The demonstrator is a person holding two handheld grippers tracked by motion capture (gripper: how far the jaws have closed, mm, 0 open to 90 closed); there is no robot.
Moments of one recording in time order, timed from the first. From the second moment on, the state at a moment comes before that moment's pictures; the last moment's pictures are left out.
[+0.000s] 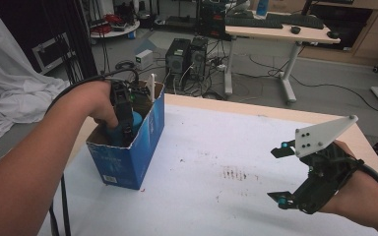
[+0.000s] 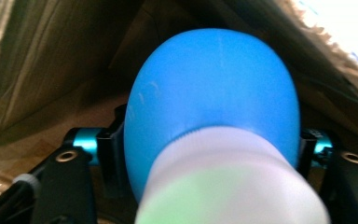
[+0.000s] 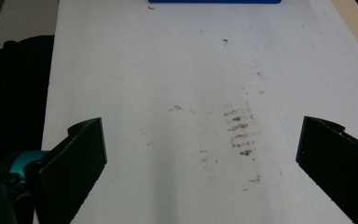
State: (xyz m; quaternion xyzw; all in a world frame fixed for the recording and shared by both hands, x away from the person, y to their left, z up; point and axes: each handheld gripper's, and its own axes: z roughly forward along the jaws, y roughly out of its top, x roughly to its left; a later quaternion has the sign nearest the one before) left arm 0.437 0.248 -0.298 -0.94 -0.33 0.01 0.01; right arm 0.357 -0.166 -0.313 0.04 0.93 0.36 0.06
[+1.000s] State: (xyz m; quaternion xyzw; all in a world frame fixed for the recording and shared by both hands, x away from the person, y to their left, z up) left arm 0.415 0.213 -0.202 -0.96 -0.28 -0.02 -0.04; right arm 0.361 -0.170 -0.308 0.04 0.93 0.36 0.05
